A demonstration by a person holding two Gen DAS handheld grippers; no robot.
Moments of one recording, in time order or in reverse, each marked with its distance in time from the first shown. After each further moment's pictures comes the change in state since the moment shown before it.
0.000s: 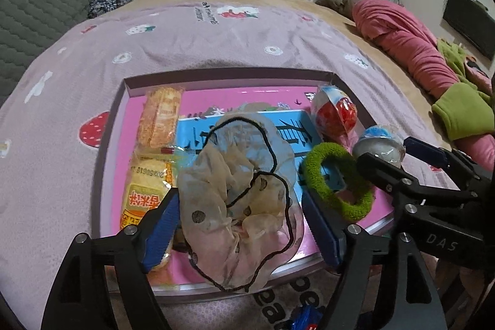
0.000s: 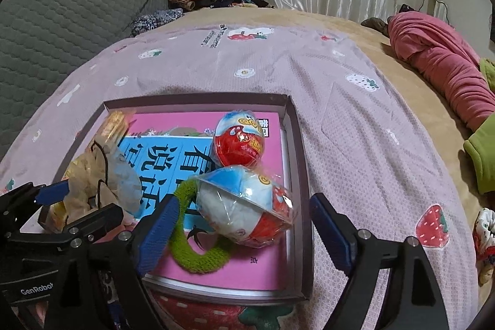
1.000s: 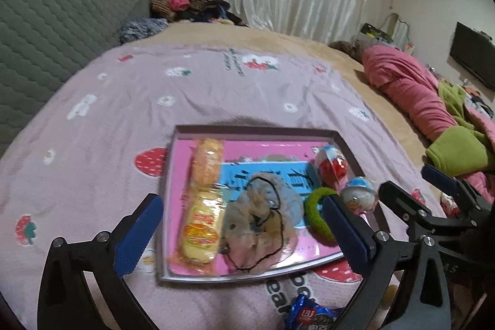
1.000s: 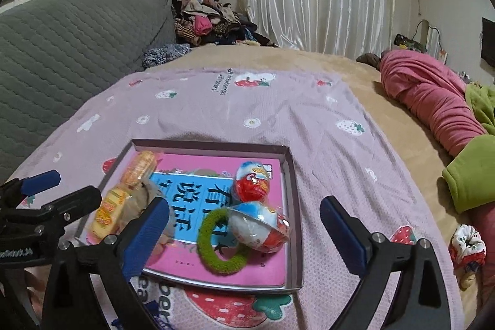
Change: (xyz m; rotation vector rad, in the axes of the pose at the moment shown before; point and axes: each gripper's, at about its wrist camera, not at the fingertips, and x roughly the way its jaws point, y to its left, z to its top) left arm -0.092 0.026 0.010 -0.084 -0.183 0.054; right arm -0.077 0.022 0.011 -0.029 -0.173 -0.010
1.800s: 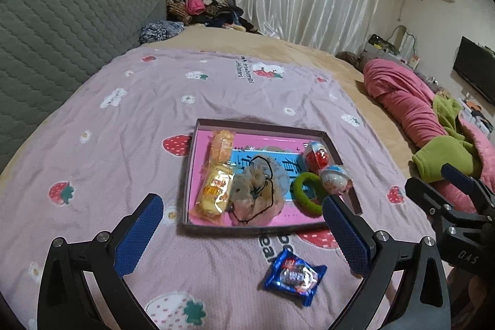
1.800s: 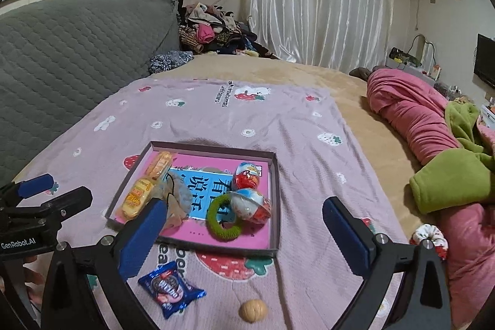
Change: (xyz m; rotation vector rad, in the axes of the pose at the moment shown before) left arm -0.101 0.002 -0.020 -0.060 -0.005 0.015; right arm -0.108 0.005 0.004 -0.041 -0.022 -0.035
